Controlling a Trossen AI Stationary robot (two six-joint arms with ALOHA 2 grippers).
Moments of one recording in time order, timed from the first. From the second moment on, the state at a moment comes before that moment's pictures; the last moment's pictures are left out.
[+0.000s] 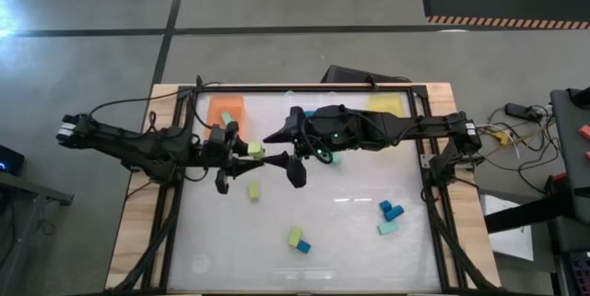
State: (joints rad) left arm -0.22 0.90 0.77 0.19 -0.19 -0.31; right arm 0.09 1.78 1.89 -0.38 0.02 0.24
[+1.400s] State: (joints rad) left arm -0.22 0.98 0.74 0.37 -0.22 -0.32; right arm 0.04 1.78 1.95 -0.58 -0.04 0.30
